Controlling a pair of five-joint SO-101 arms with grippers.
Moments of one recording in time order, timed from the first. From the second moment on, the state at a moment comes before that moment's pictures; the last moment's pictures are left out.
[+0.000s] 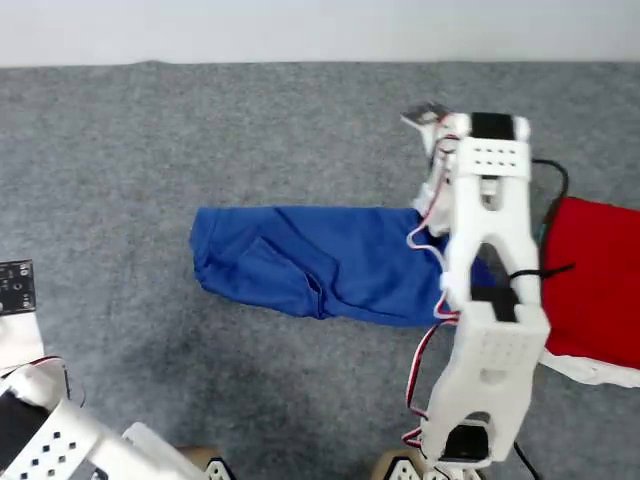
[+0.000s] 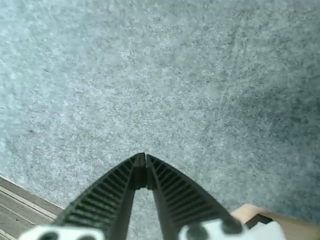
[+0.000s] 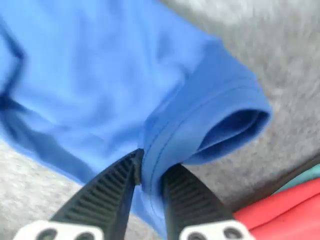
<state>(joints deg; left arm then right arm) -60.4 -64.2 45.3 94.4 -34.0 -2.6 28.1 -32.5 100.5 27.0</state>
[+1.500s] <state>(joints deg) -60.4 -64.3 37.8 97.8 -34.0 -45.3 32.3 -32.5 73.0 17.5</state>
